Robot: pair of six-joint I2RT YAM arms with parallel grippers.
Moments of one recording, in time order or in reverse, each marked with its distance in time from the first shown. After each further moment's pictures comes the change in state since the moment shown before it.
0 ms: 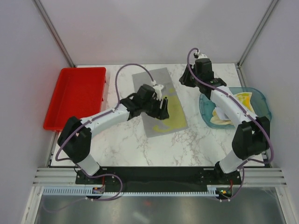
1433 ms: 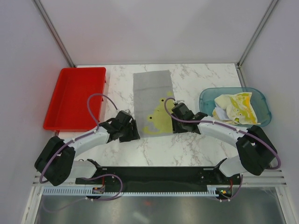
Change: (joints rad) left arm 0.057 -0.350 -0.675 -0.064 -0.209 -0.420; right arm 0.404 -0.219 -0.597 -0.127 0.177 0.048
